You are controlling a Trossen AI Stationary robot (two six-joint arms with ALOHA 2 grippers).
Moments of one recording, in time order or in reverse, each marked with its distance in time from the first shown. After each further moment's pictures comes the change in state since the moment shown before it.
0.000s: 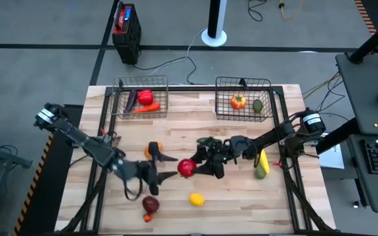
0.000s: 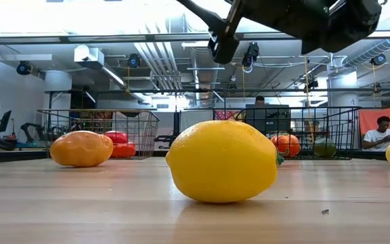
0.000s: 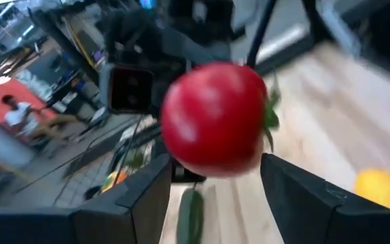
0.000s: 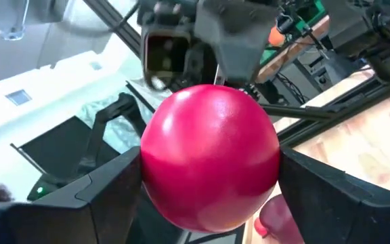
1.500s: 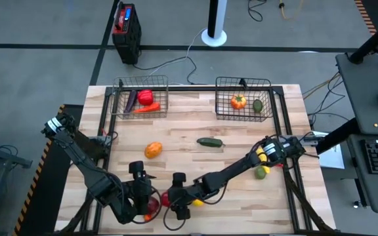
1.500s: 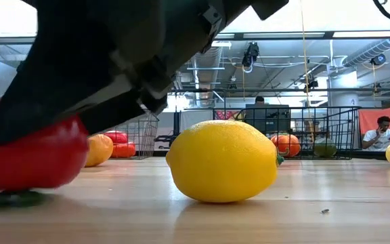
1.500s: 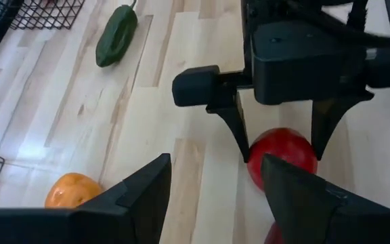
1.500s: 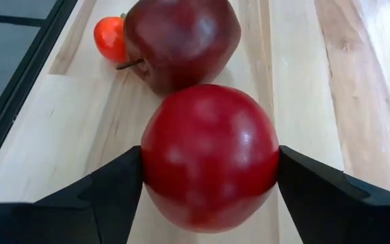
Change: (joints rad) left arm -0.270 0.245 0.420 -1.132 -0.030 -1.183; right arm 0.233 0.580 0.954 -1.293 0.374 -0.583
